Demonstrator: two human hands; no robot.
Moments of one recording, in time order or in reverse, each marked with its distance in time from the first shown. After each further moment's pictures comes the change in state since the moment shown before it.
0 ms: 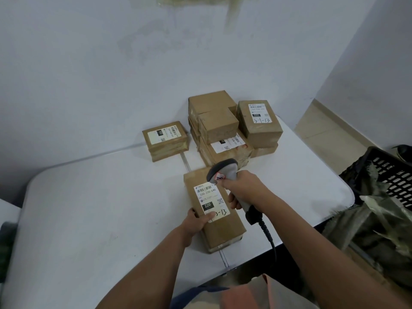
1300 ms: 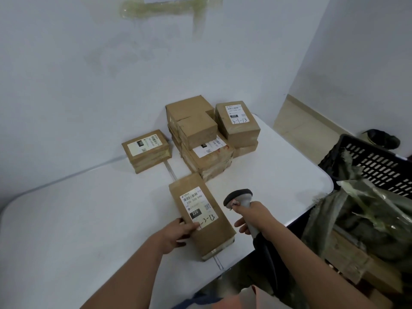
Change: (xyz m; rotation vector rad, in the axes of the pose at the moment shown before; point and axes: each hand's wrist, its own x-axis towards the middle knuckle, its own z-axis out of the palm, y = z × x) left_hand -0.006 0.011 -0.021 0.192 -0.107 -0.127; right_hand -0.001 0.106 0.010 0.342 0.079 0.288
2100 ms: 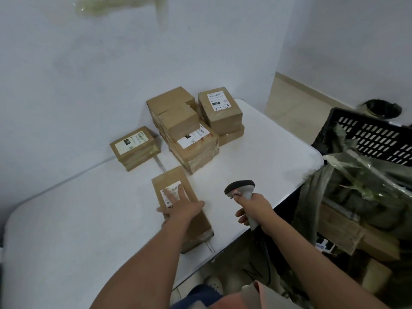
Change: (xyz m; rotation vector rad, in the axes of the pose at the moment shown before) left_hand -0.003 0.044 0.081 0.808 0.463 -0.011; right_hand -0.009 0.053 -0.032 0.232 0.033 -0.045
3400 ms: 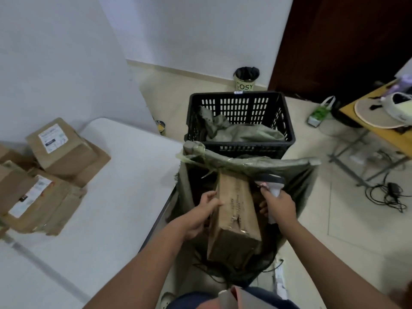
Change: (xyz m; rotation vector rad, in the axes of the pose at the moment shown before) left_hand -0.178 0.279 0.240 -0.283 -0.927 0.423; right_hand -0.052 0.211 -0.348 0.419 0.794 0.170
